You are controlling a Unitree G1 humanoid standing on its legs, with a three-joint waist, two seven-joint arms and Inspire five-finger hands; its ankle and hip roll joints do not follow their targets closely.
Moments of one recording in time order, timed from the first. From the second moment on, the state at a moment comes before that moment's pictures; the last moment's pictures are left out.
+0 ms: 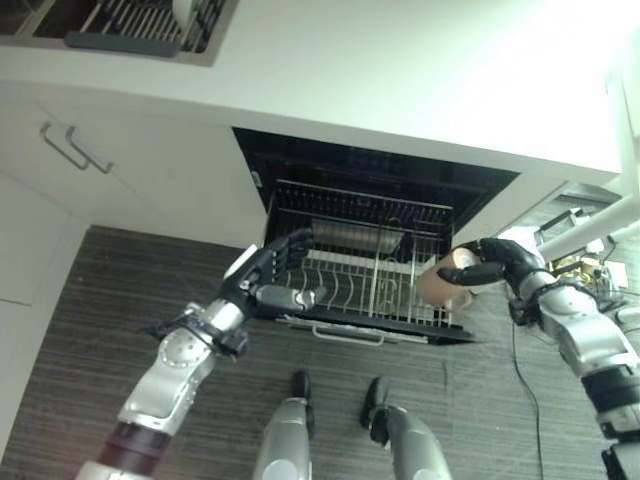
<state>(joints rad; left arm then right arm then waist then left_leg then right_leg) -0.15 0.66 -0.17 -0.04 -0.47 0.05 -0.19 -0.48 -0.76 0.18 0.29 0.25 0.41 0.10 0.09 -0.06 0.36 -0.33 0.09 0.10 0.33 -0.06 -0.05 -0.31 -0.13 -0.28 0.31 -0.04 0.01</state>
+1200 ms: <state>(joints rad) -0.27 0.64 -0.28 0.00 -0.55 0.04 -0.18 -0.76 -0.75 0.34 0.60 0.09 0.35 0.05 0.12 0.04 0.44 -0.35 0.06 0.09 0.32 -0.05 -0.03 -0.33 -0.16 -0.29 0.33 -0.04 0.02</state>
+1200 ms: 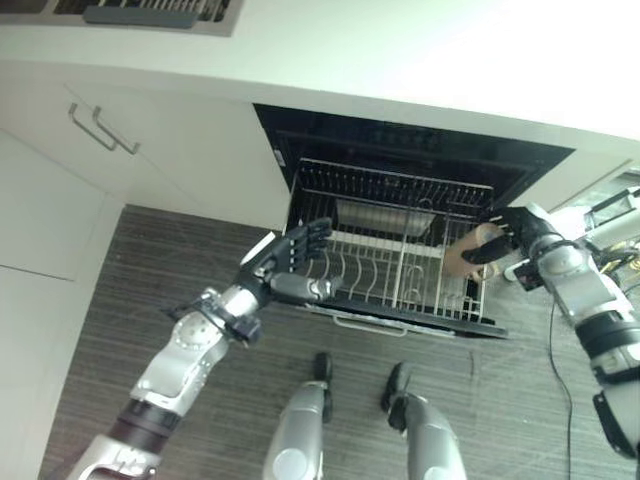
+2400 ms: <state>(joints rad) 0.02 0.42 0.03 -0.20 -0.53 -0.18 -0.05 0.04 -0.37 -0.15 -0.16 0.40 0.13 -0.17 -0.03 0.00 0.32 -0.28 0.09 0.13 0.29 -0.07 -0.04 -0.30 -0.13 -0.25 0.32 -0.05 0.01</state>
